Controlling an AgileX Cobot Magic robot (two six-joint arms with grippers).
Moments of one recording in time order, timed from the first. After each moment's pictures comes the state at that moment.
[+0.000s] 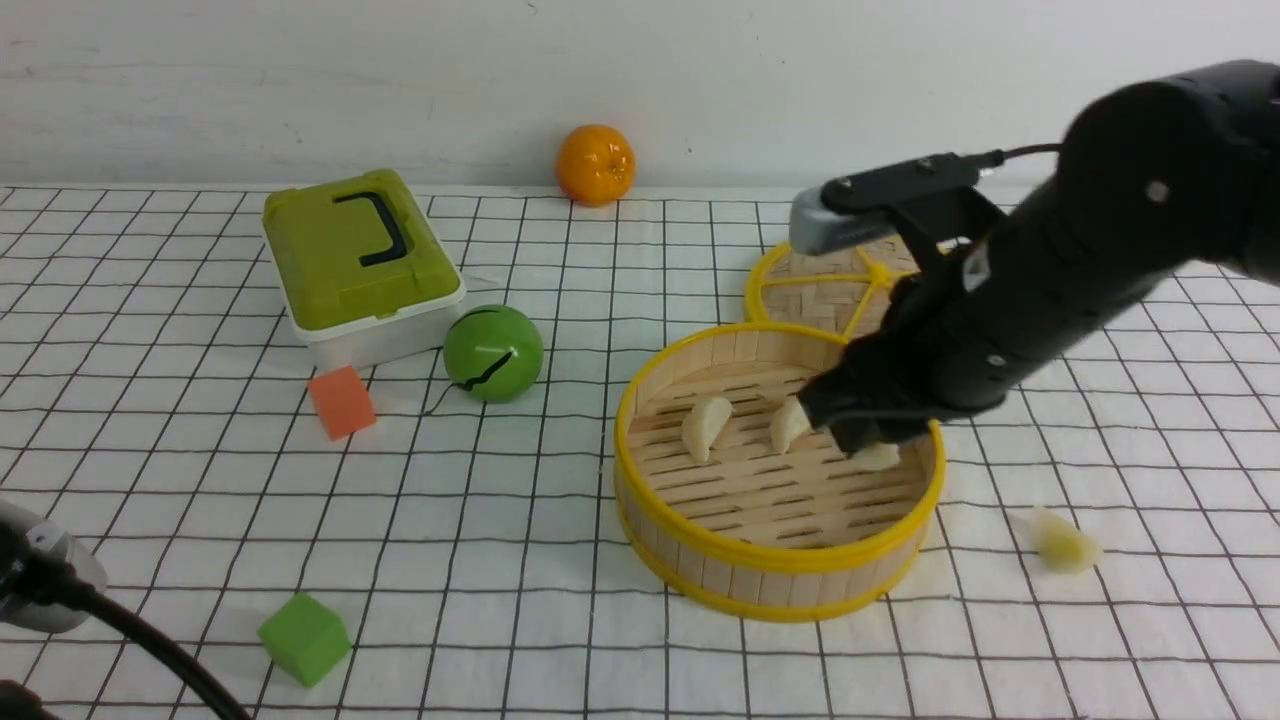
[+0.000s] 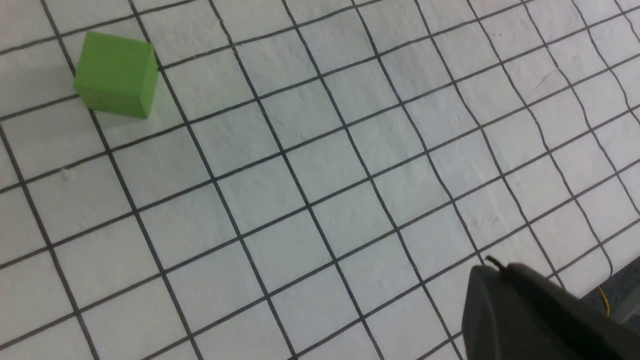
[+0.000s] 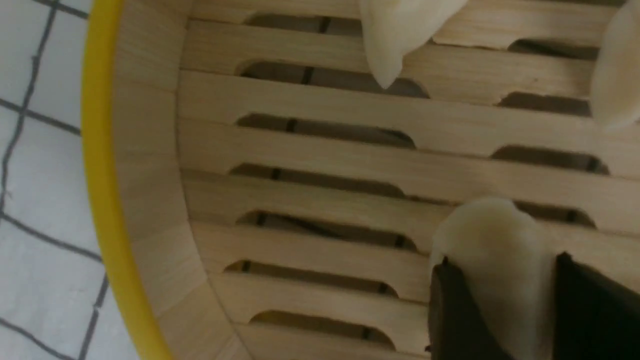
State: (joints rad) right arm 0.48 1.98 -1.43 0.16 0.70 0.15; left arm -0.60 0.65 -0.64 -0.14 0.91 -0.18
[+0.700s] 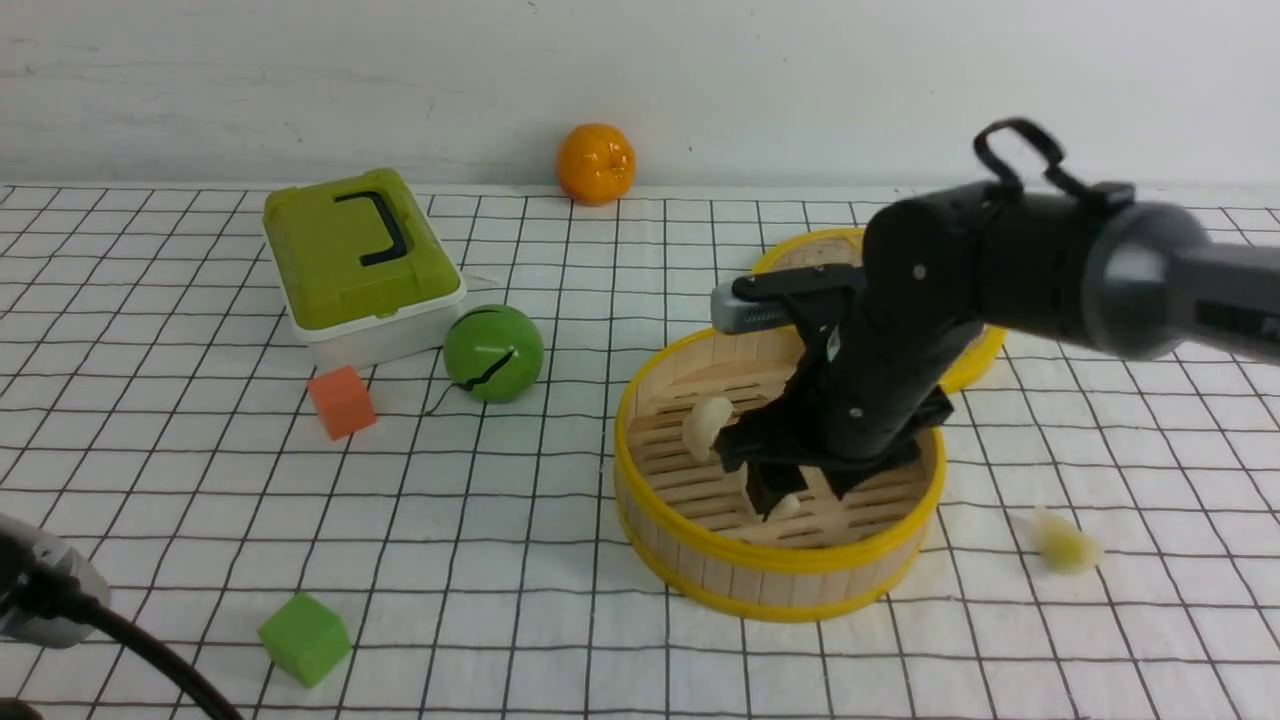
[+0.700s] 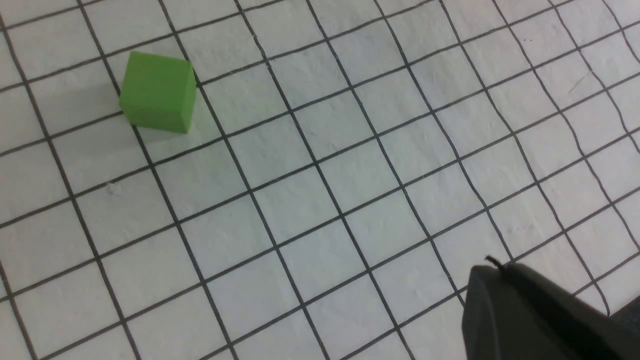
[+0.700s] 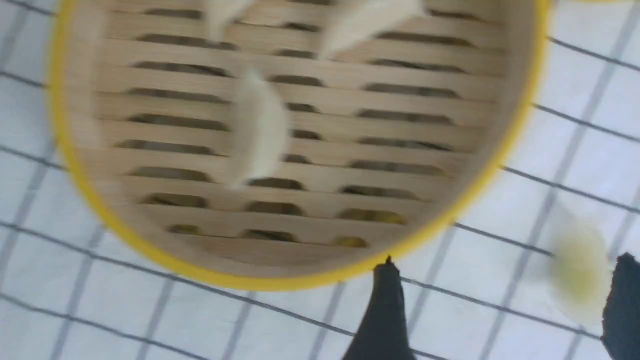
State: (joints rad) right arm 0.30 1.65 -1.36 0.02 0.96 0.12; left arm -0.60 0.65 -0.64 -0.07 0.90 -0.18
